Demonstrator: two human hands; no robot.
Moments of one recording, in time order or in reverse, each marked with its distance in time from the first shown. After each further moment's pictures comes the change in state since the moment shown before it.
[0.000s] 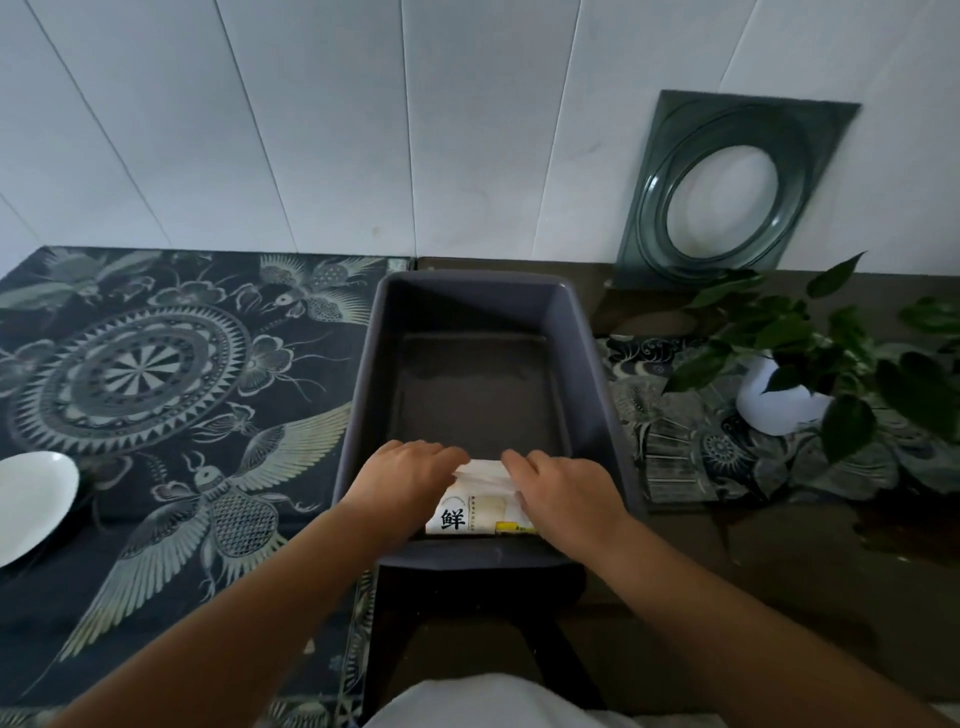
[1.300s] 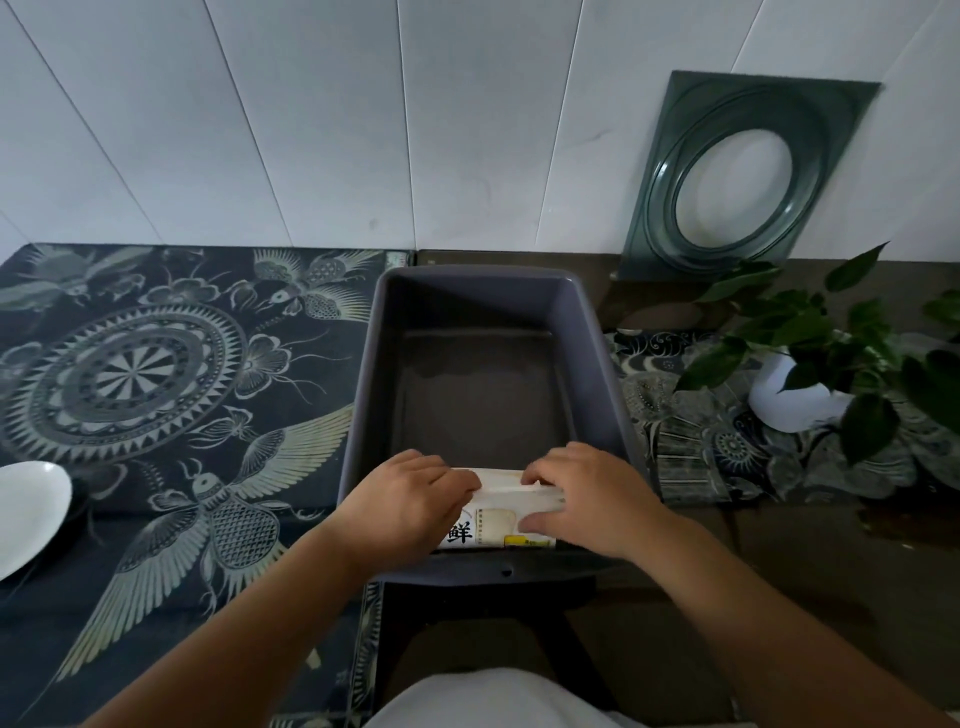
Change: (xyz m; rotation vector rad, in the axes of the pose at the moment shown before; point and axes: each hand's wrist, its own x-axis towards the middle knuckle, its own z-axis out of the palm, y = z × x) left_hand -0.006 -0.007 -0.018 -0.174 0.147 0.314; right_hand 0.013 0.024 -0.024 0.510 -0.234 0.146
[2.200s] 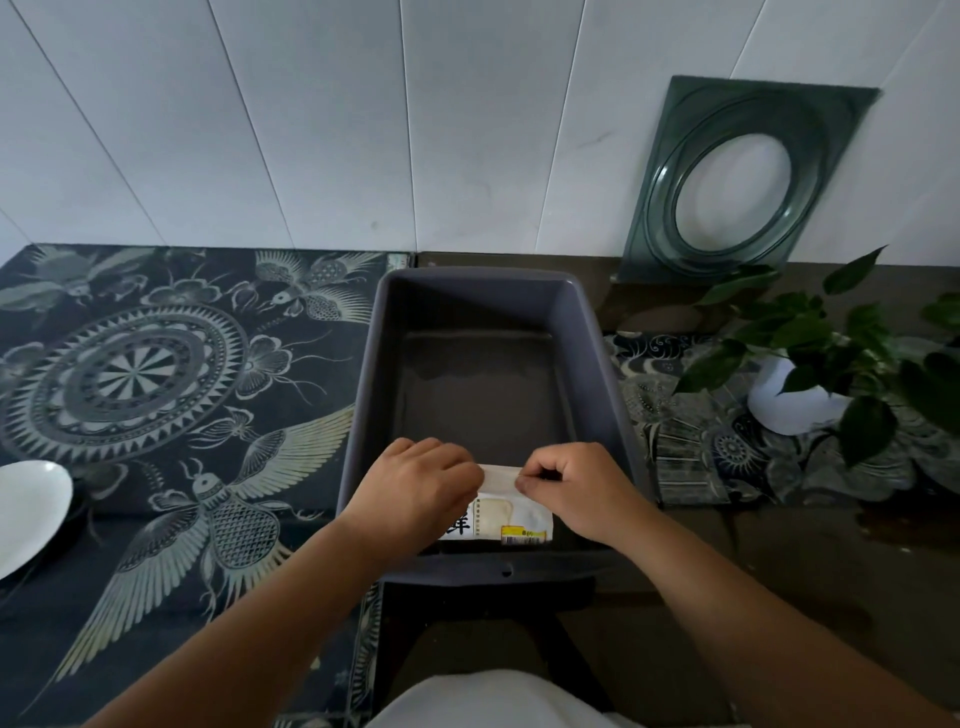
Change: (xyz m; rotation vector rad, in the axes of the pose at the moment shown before) left_hand 0.010 0.011 -0.008 0.114 -0.046 -0.135; right_hand 0.007 -0.018 -0.002 0.493 0.055 0.223
